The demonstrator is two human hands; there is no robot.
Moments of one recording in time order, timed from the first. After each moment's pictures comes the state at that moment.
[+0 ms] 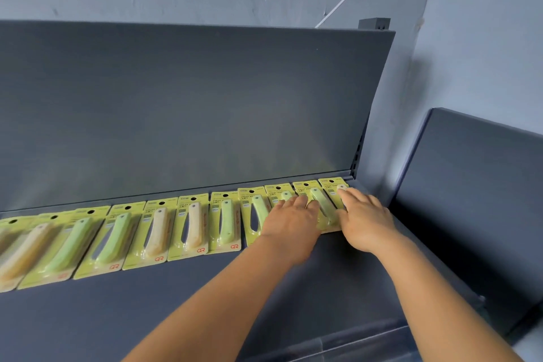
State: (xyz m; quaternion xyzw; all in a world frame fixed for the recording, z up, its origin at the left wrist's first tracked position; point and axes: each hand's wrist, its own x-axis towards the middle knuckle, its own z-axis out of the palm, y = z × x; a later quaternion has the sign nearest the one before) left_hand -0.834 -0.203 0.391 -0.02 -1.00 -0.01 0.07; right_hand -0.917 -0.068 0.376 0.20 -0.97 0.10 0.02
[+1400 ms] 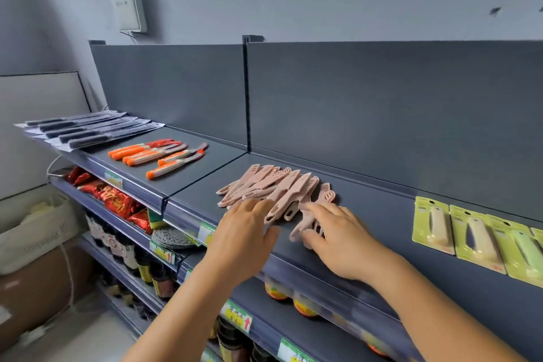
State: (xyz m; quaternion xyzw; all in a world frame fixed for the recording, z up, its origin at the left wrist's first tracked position) left_hand -0.270 -0.624 0.391 0.41 -0.87 -0.03 0.27; right_hand -0.444 -0.557 0.401 0.67 -0.72 0.17 -0.06
